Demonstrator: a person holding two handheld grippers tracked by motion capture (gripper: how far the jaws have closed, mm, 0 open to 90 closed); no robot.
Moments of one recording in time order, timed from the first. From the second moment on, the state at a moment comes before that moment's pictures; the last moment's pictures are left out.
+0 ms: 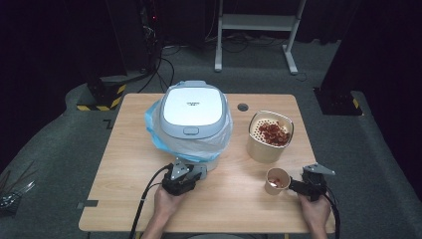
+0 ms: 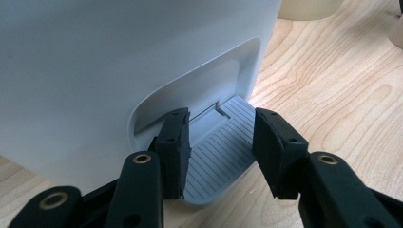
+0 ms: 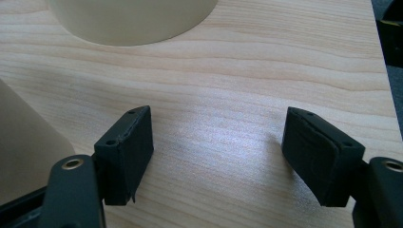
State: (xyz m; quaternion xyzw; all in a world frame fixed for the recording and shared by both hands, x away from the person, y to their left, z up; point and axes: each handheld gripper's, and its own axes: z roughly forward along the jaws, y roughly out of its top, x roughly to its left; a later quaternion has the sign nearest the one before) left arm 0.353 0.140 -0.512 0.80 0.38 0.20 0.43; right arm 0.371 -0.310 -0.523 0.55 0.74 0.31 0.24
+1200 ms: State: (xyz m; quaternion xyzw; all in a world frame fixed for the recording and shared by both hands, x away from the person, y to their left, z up) left arm 0.349 0.136 -0.522 0.80 0.37 0.22 0.41; right arm 0.371 -0.310 -0.523 0.55 0.74 0.31 0.24
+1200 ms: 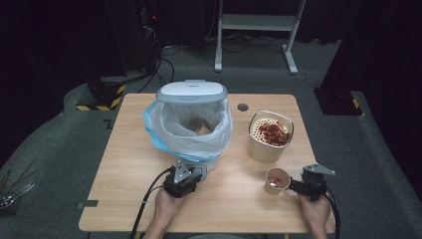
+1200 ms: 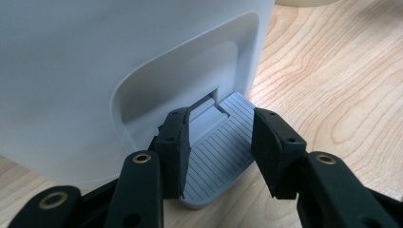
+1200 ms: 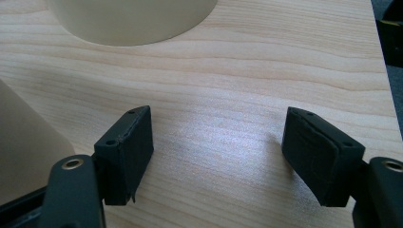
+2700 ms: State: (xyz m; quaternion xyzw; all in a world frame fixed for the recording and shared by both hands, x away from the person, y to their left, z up) left arm 0.348 0.132 -0.524 0.81 0.37 0.24 0.40; right arm 0.329 -0.318 -0.520 0.54 0.73 0.35 0.25
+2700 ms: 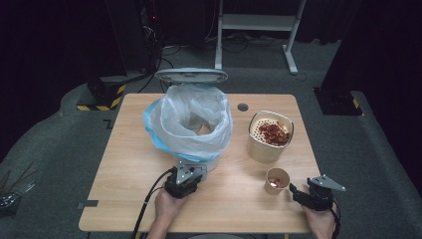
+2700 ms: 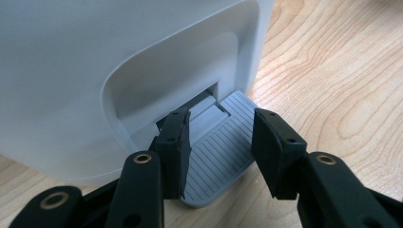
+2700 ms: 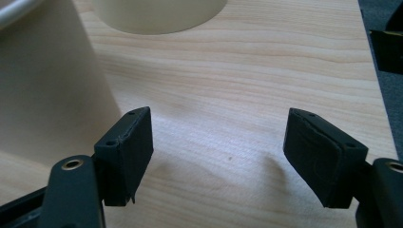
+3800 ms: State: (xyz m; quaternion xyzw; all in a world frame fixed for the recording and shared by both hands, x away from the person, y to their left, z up) left arm 0.348 0.132 -0.524 0.81 0.37 0.23 0.40; right arm 0.291 -0.294 -0.517 0.48 0.76 0.37 0.23
